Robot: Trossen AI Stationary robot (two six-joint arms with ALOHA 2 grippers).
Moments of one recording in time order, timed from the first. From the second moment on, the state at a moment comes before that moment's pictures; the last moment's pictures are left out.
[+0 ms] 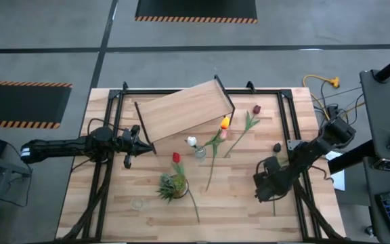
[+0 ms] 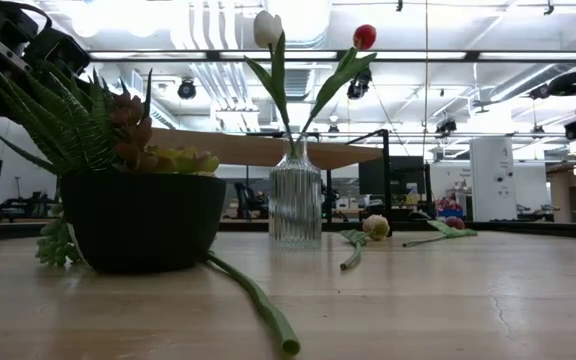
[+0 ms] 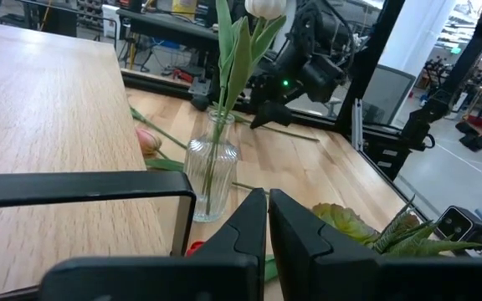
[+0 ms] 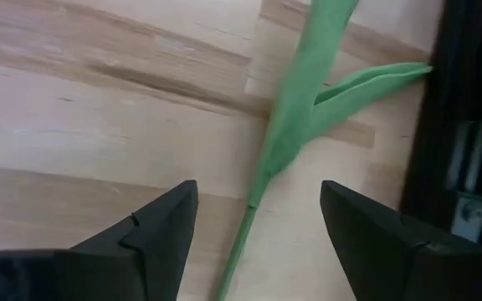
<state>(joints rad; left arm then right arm) 0.12 0.24 0.02 0.09 0.20 -0.22 0.70 1.58 0.74 -1.06 0.08 2.07</state>
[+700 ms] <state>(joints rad) 0.12 0.24 0.02 0.09 0.20 -0.22 0.69 1.32 0.51 -0.86 0.07 2.15</state>
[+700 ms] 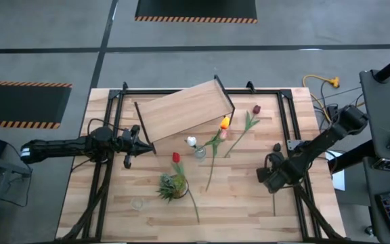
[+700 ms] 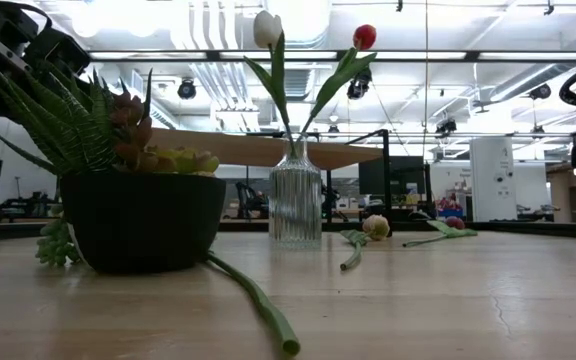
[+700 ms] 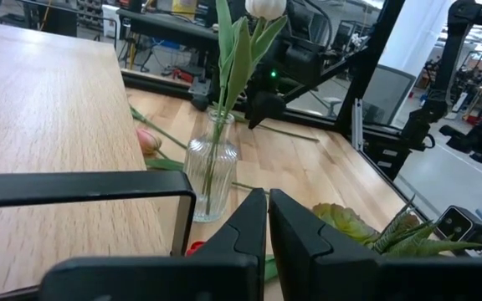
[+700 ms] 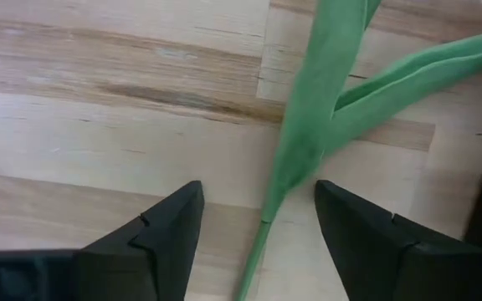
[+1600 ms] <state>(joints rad) 0.12 0.24 0.02 0.08 0.20 -0.22 0.69 1.30 0.60 -0.78 0.15 2.03</state>
